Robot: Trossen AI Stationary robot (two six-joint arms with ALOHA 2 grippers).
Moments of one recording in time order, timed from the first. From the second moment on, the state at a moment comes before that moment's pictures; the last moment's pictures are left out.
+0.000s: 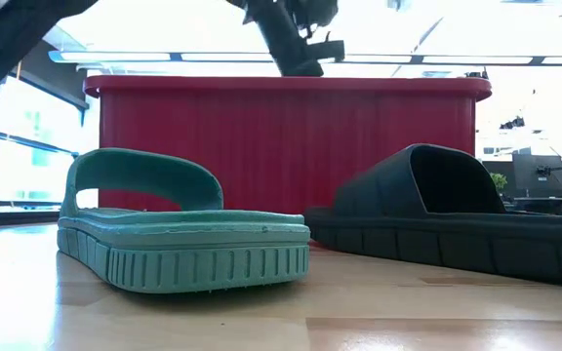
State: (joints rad) left arm 0.39 2.11 2.02 -0.90 -0.16 0.47; right arm 0.49 1.26 1.22 -0.39 0.34 0.81
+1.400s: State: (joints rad) left arm 0.48 2.19 2.36 -1.03 0.05 0.54; right arm 0.47 1.26 1.22 -0.40 0.42 0.65
